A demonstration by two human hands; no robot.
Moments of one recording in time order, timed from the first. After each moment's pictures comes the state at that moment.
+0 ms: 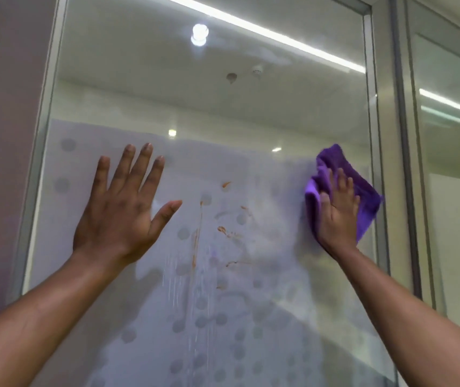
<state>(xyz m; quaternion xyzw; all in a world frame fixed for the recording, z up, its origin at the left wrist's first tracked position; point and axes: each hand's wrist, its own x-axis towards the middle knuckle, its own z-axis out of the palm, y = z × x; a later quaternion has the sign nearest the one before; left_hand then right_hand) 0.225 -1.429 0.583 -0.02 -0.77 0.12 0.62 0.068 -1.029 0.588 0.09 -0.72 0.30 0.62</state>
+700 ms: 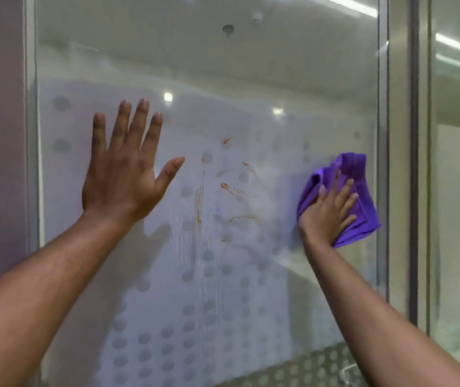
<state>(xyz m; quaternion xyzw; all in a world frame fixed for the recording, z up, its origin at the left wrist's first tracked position) 0.223 -1.426 0.580 -0.03 -0.77 0.11 0.63 0.096 -1.097 0.507 -0.13 -0.69 0.44 0.56</state>
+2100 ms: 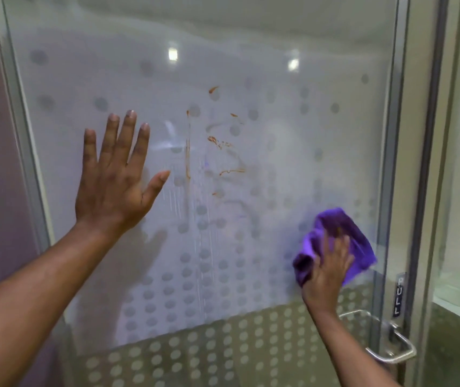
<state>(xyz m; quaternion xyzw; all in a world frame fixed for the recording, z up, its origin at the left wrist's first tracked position) 0.226 -1.431 0.495 -0.03 -0.79 0.14 0.60 0.087 -1.054 0.261 0.04 -0.75 0.38 0.54</state>
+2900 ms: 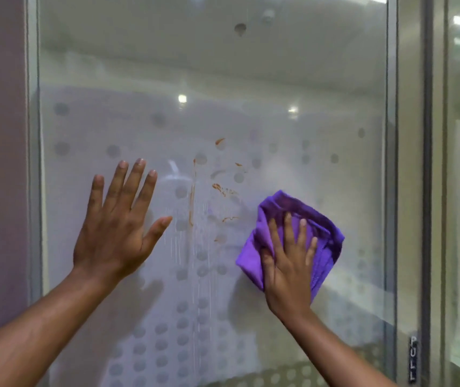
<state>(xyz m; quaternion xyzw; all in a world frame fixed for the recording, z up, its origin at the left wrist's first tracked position) 0.228 -1.431 0.495 -0.02 -0.78 0.16 0.60 0.112 -1.128 0.392 0.15 -0.75 0.23 0.60</state>
